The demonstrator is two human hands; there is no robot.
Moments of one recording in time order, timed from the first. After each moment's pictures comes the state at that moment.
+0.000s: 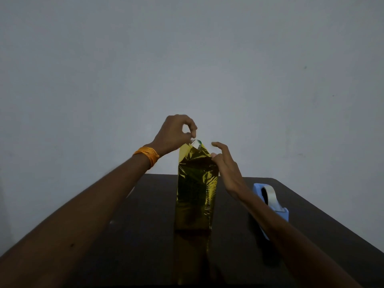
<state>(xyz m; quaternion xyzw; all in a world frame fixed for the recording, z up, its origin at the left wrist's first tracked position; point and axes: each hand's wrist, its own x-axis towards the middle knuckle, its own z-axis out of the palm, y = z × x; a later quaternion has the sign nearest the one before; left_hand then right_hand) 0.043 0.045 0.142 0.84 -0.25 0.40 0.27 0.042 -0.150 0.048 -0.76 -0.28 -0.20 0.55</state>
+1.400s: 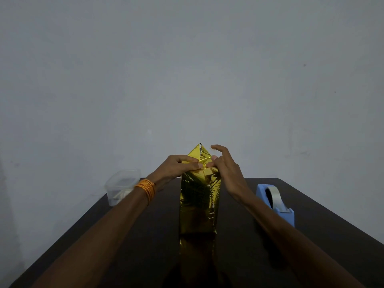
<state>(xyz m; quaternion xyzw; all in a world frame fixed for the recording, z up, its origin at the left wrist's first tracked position) 0.042 0.046 0.071 0.81 -0.13 0.09 0.57 0.046 -0.149 0.044 -0.74 -0.29 -0.20 0.57</state>
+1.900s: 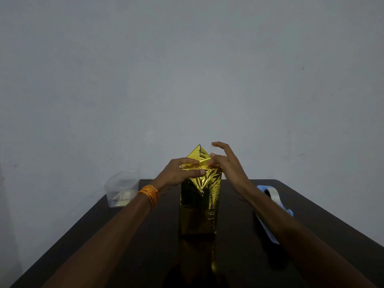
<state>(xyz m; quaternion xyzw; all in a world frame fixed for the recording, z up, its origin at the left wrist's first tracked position) 0.045 0.045 0.056 0.81 -0.15 0.13 0.55 0.045 -0.150 0.064 -0.73 -0.26 -0.16 0.61</state>
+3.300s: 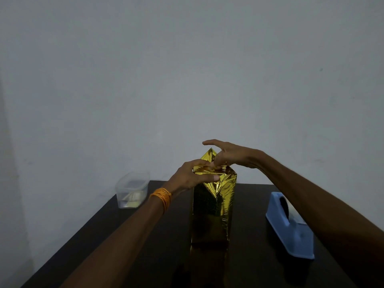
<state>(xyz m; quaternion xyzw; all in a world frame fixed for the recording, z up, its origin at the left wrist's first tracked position) 0.057 0.049 0.056 0.84 -0.15 0.12 0.51 0.101 -0.134 0.135 -0.88 -0.33 0.05 0.33</state>
